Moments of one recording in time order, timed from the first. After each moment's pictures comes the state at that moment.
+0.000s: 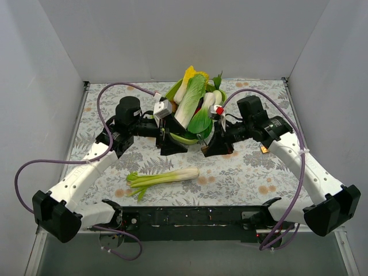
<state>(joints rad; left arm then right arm) -0.51 1.18 1.09 -0.17 1.07 -0.05 0.52 1.21 1.23 -0.78 -1.03 -0.32</state>
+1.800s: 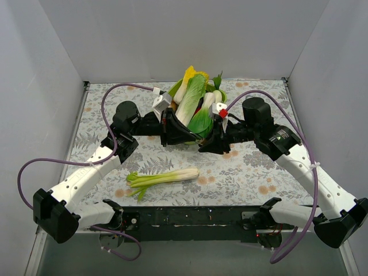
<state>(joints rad) -0.61 1.16 1.03 0.27 1.03 -0.44 0.64 1.10 1.21 -0.56 -0.88 -0.23</state>
